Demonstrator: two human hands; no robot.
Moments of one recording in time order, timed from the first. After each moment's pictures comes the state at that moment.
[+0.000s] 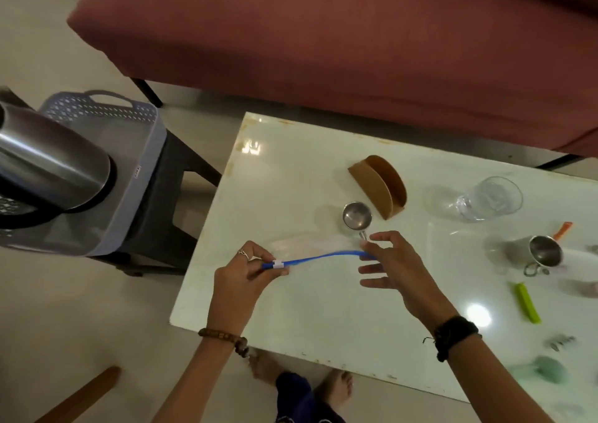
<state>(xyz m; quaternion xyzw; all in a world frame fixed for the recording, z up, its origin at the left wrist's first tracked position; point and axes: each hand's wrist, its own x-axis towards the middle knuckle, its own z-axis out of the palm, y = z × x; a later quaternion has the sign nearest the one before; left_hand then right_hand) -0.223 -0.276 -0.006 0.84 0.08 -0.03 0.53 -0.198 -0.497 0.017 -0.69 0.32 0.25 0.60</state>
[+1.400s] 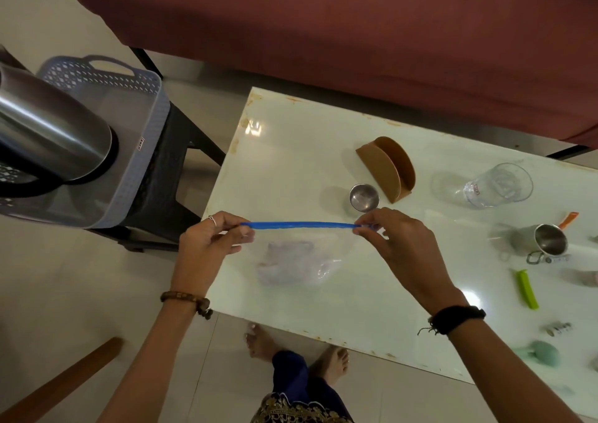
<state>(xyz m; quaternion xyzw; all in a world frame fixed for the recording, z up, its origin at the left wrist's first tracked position) -0.211 -0.227 0.004 0.75 0.17 -0.11 0.63 -0.203 -0.492 0.018 -0.96 -0.05 0.07 0.28</state>
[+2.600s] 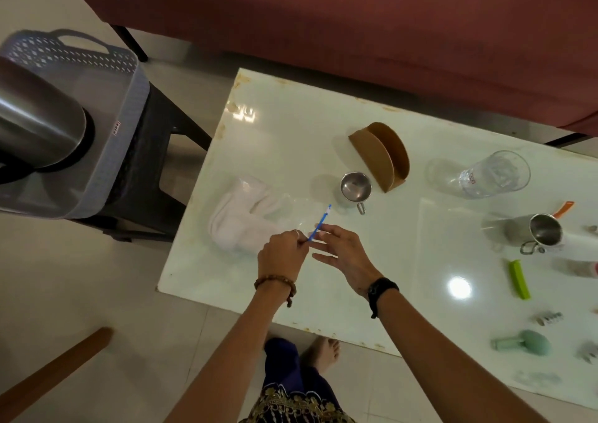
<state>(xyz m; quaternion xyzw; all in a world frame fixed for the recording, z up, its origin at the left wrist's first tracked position) -0.211 -0.338 -0.081 0.92 0.12 -0.25 0.27 -0.207 -0.457 -0.069 -0.59 0.30 0.31 0.68</state>
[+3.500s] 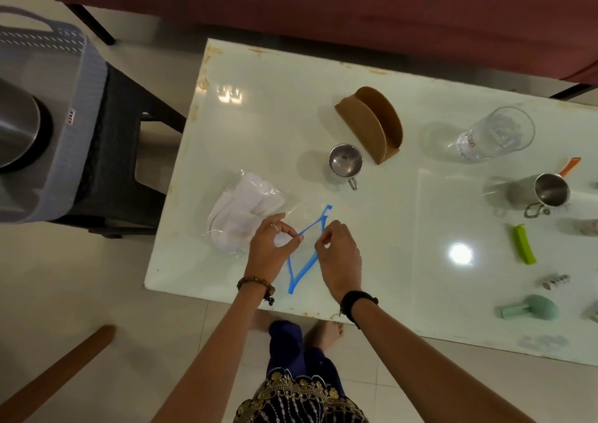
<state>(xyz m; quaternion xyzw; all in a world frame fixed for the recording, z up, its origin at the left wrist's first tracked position) -0.232 -0.324 -0.134 0.81 0.14 -0.20 0.54 -0.252 -0.450 -0.121 -0.88 0.23 0.15 0.38</state>
